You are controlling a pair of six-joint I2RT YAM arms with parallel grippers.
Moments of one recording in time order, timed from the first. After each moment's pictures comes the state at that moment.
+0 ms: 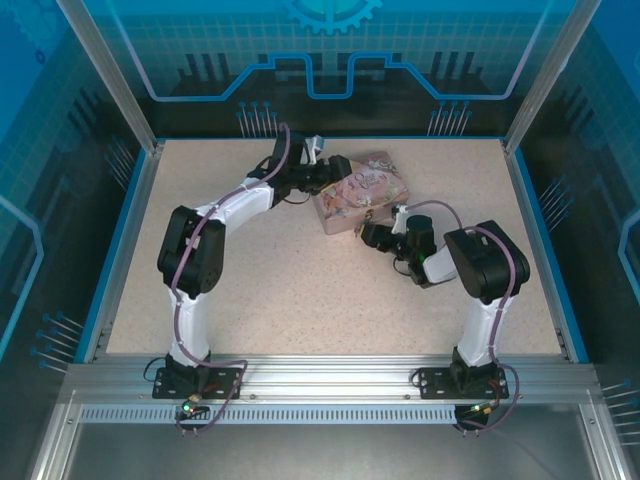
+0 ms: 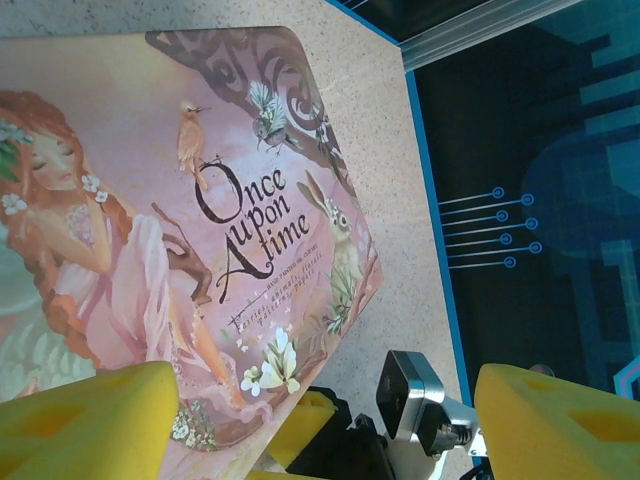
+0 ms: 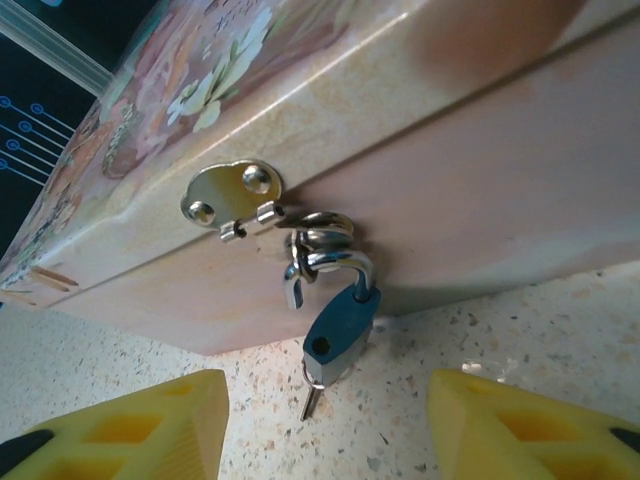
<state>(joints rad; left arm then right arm) -0.38 2.06 1.60 -0.08 0.55 -0.82 0.28 1.93 0.61 0.90 -0.37 0.56</state>
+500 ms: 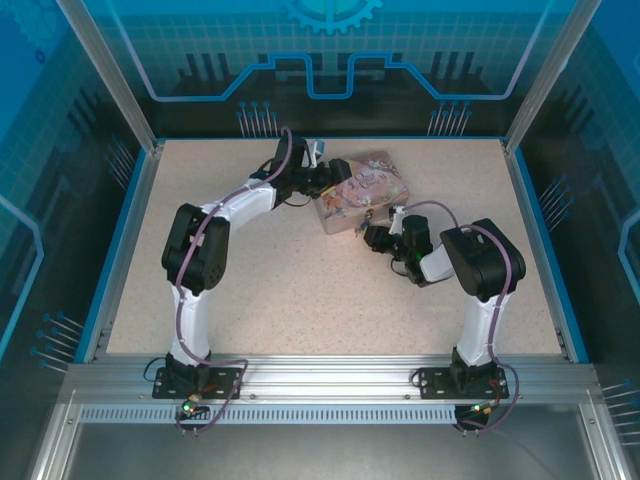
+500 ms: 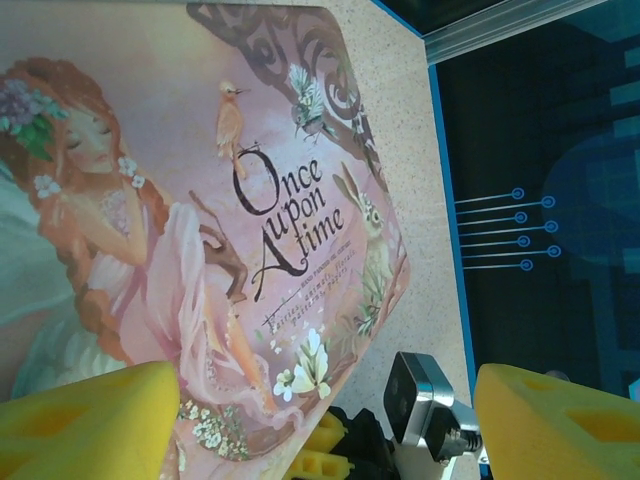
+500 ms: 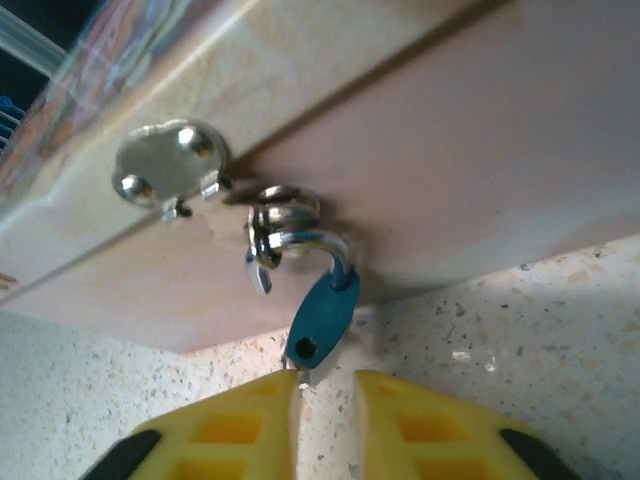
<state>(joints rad) -0.38 2.10 1.60 -0.08 0.55 -0.82 0.29 1.96 0.63 0.87 -0.34 0.57</state>
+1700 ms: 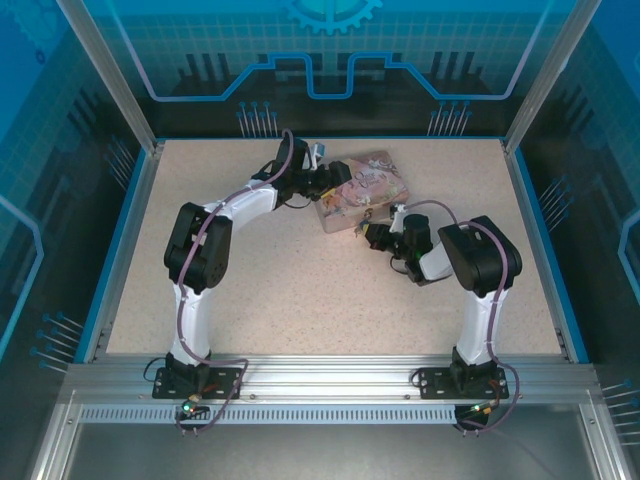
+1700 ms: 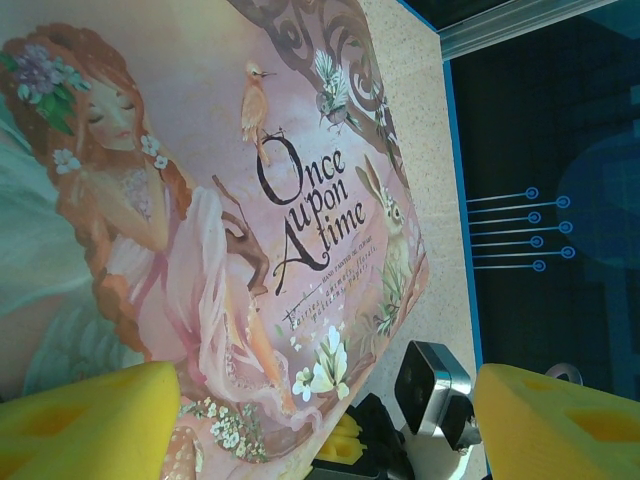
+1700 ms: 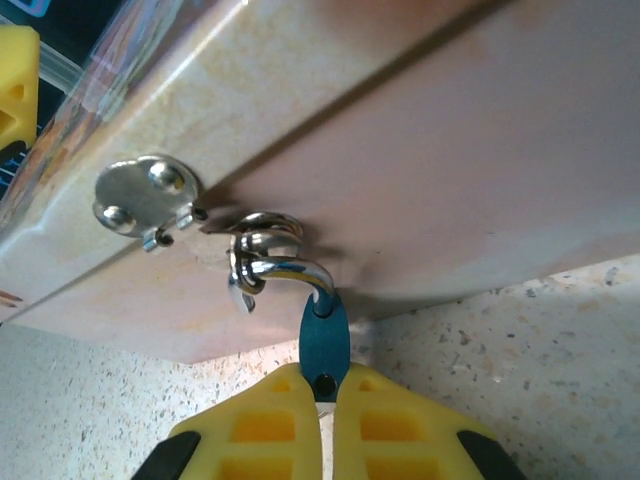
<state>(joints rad) -0.38 2.11 1.60 -0.08 0.55 -0.82 0.28 2.00 0.65 0.93 -0.38 0.62</state>
